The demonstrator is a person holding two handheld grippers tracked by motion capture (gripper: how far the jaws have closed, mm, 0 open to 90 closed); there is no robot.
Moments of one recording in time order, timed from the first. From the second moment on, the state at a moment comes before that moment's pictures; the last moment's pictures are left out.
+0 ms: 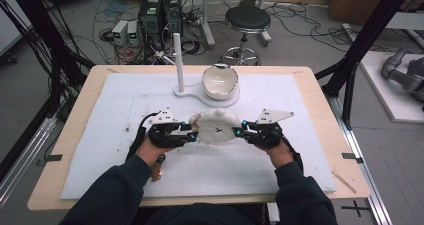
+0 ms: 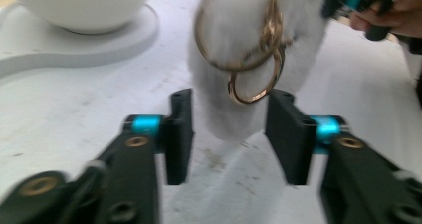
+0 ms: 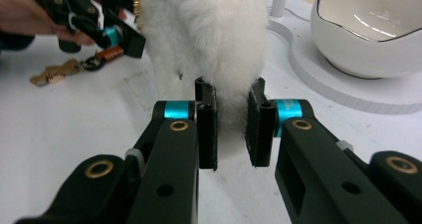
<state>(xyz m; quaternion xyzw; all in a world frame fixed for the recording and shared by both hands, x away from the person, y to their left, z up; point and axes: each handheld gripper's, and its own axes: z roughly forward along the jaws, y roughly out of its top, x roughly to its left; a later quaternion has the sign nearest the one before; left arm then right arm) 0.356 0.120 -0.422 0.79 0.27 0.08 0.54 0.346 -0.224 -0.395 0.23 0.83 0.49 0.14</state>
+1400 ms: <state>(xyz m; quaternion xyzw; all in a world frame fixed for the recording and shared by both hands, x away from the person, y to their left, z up) 0.352 0.126 -0.413 0.77 0.23 0.09 0.59 0.357 -0.188 -0.435 0.25 0.88 0.41 0.00</state>
